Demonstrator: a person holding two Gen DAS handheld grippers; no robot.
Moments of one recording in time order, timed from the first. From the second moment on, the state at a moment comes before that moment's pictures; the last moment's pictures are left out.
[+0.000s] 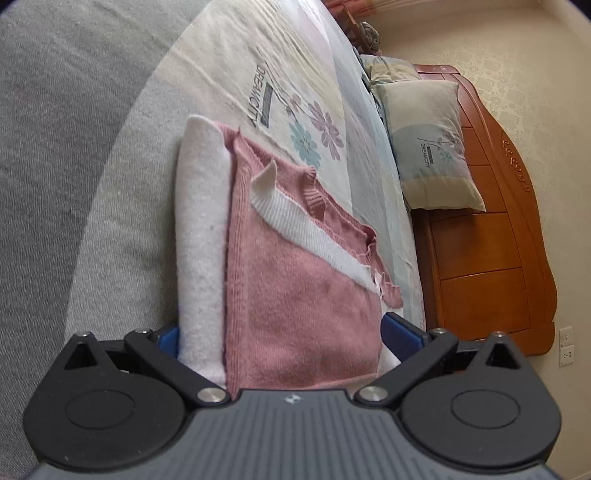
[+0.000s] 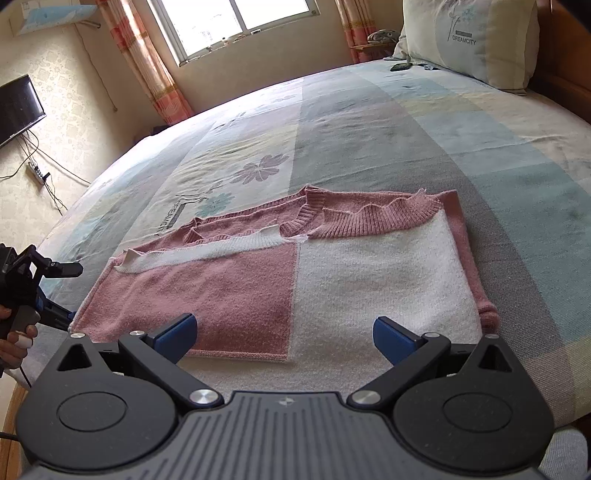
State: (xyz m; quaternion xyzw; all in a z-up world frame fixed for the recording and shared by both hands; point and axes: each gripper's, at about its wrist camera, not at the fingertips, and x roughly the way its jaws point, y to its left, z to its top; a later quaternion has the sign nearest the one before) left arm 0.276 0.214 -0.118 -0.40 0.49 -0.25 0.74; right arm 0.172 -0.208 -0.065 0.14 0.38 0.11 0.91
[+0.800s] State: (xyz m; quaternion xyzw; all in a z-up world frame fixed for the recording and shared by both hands) left arm 0.332 0.207 -0.136 -0.38 0.53 -0.30 0.69; right arm 0.161 -0.180 -0.060 0.09 0.38 0.12 0.91
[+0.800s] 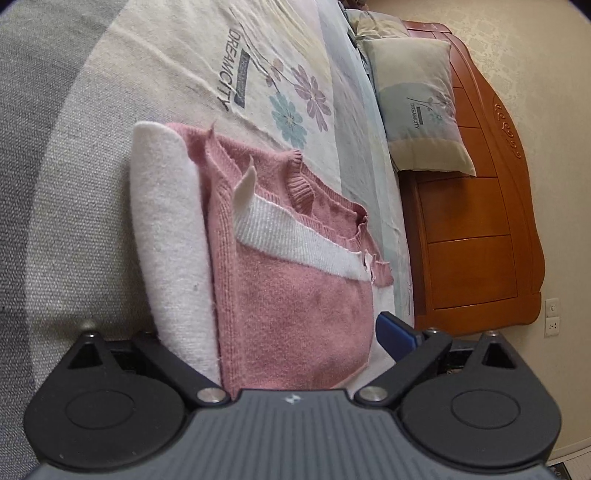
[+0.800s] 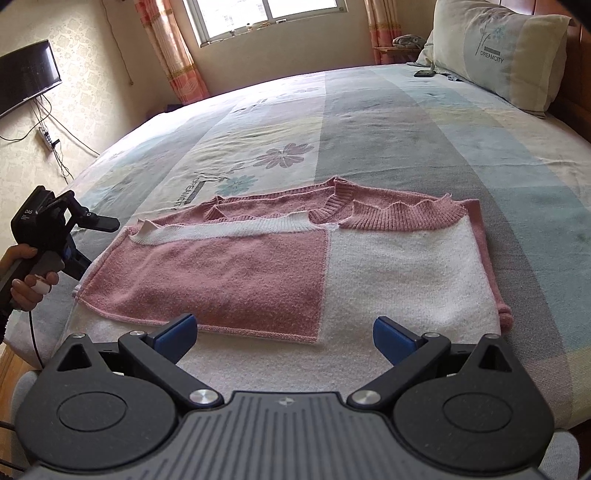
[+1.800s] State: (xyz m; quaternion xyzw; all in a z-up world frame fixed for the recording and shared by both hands) left arm 0.327 0.202 -0.134 -0.30 0.53 -0.27 0.74; right arm 0.223 -0.127 -0.058 0.18 0.36 0.19 0.90
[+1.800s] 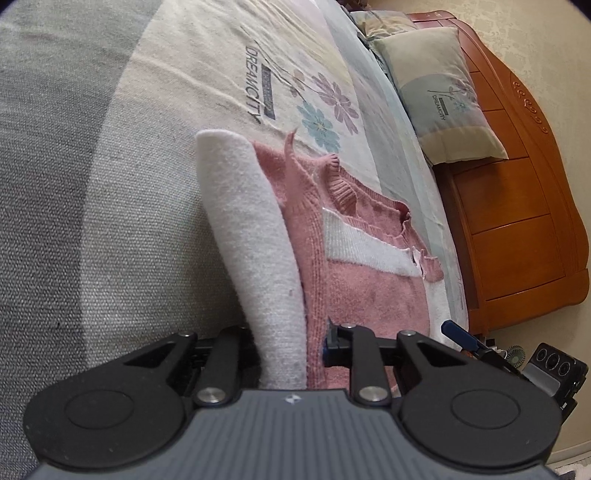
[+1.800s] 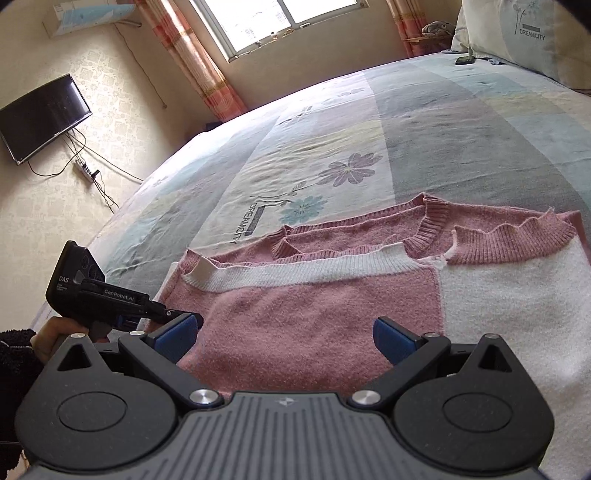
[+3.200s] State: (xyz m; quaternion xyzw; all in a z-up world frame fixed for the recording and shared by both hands) left arm 0.318 0.184 -0.120 -0.26 0.53 -0.24 0.77; right arm 0.221 -0.084 -0.088 0.18 0.40 0.14 0.89
